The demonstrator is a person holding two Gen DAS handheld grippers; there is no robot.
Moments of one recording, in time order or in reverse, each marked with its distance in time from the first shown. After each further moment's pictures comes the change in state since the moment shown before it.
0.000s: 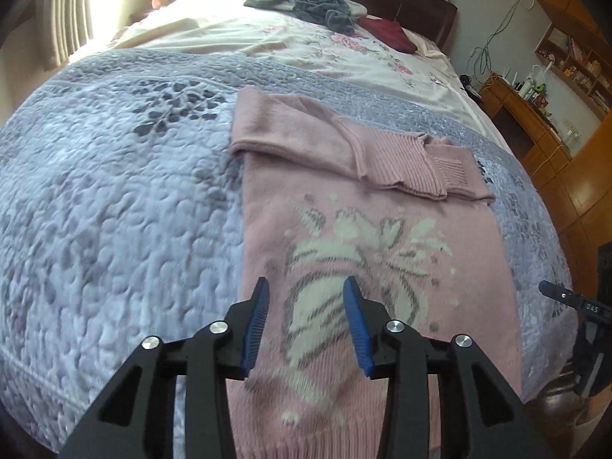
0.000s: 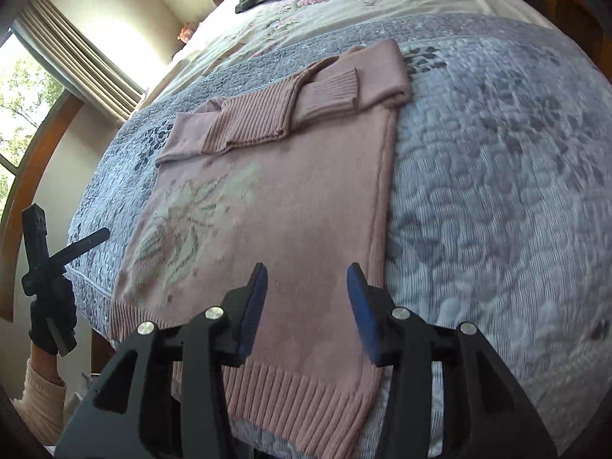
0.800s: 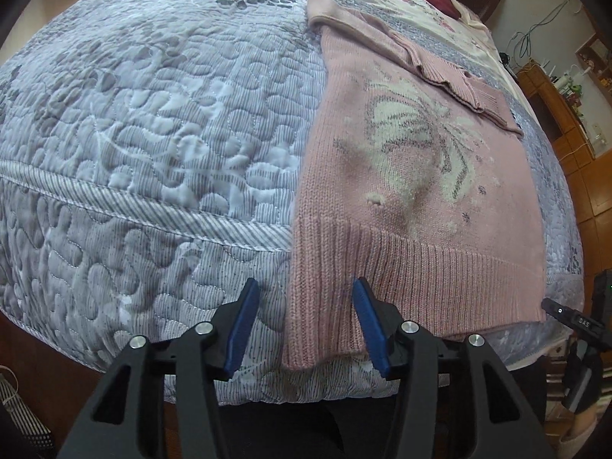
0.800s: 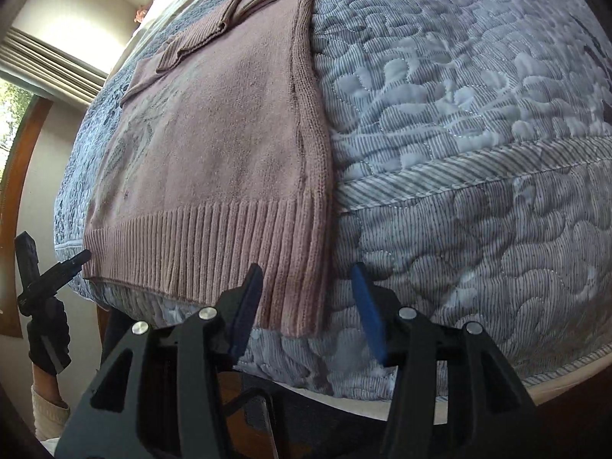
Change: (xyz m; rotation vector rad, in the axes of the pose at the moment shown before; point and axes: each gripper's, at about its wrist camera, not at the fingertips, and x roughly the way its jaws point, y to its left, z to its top) left arm -0.005 0.042 -0.122 -0.122 0.197 0.041; right arm 0.024 -0.025 -0.120 0.150 0.157 -0.021
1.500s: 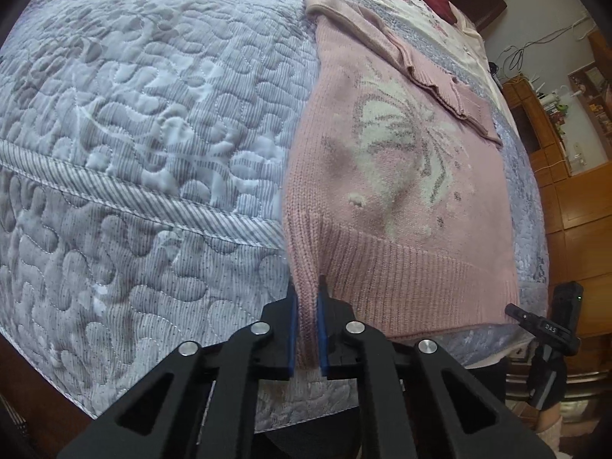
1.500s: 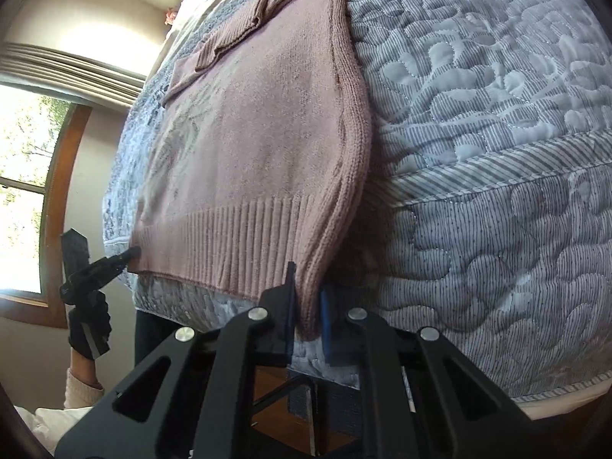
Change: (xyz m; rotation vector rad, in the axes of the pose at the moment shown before) left arm -0.003 0.012 0.006 -0.089 0.059 -0.179; right arm -0.004 -0.004 0.008 0.033 0.048 0.226
